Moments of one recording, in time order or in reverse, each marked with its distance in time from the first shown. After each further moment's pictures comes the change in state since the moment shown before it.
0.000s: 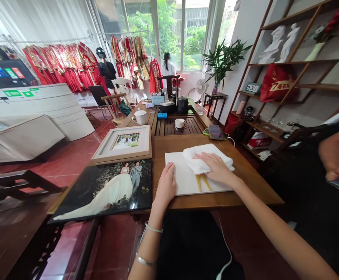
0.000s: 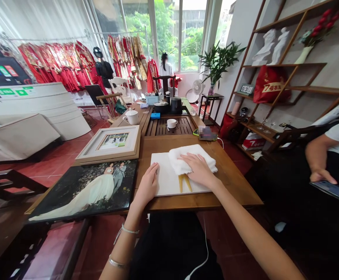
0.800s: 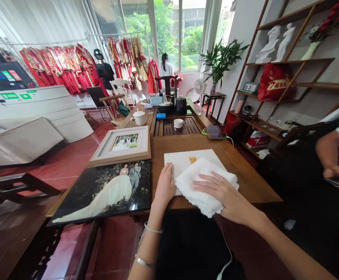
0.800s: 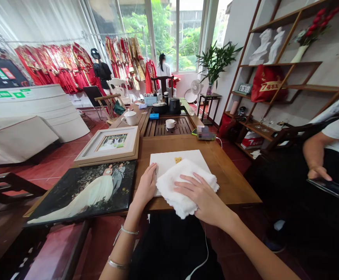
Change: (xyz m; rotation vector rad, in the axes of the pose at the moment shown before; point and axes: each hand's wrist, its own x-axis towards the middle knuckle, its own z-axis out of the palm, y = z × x) left_hand 0.000 -0.002 0.000 -0.028 0.045 -0.008; right_hand -0.076 -0.045 -0.014 0.051 -0.076 -0.282
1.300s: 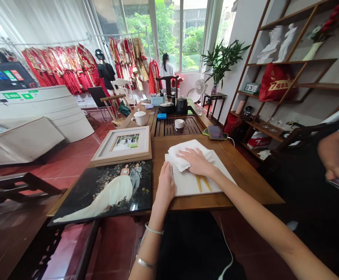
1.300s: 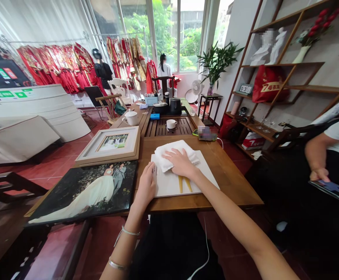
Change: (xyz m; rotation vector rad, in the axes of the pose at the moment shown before) left_hand 0.001 0.000 0.000 -0.001 0.062 0.015; right_hand 0.123 0.047 0.008 -0.125 -0.062 0.166
